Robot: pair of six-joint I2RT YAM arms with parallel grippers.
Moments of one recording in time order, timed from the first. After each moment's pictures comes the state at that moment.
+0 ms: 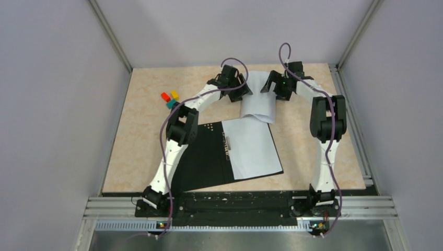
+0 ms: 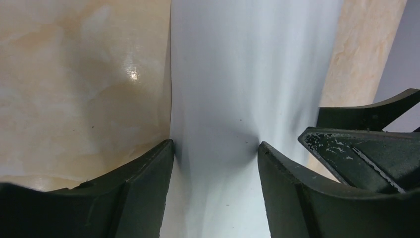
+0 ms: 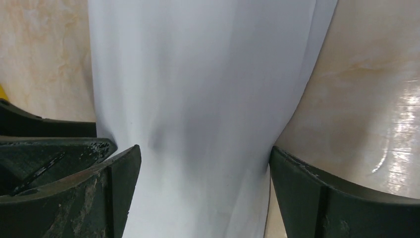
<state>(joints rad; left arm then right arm) -0.50 2.56 2.23 -0.39 0.22 -0.88 0.11 2.24 1.73 -0.36 -0.34 0.44</state>
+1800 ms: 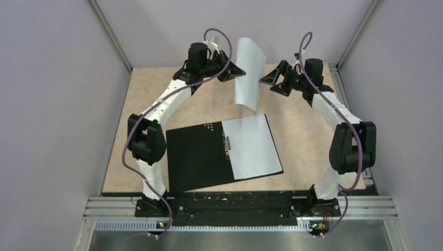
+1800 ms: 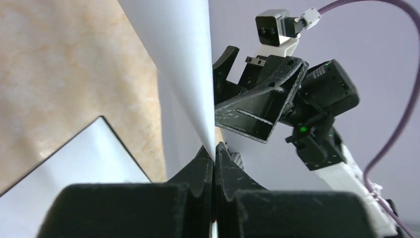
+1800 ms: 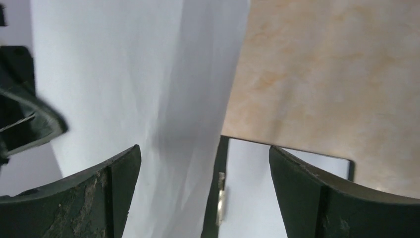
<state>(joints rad) -0.42 1.98 1.81 -0.15 0.64 -0.94 0.10 1.76 1.34 -0.11 -0.67 0.66</state>
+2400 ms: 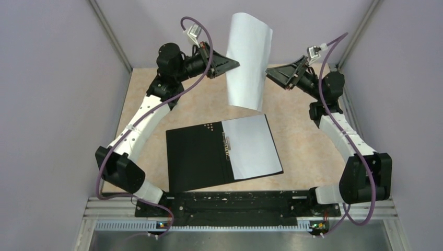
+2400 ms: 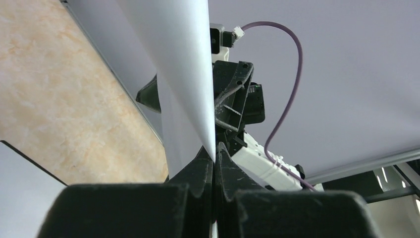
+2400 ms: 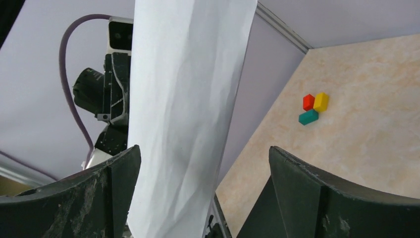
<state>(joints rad) -0.41 1.55 1.59 0.08 0.73 -1.11 0.11 1.37 1.01 0.68 -0.84 1.21</state>
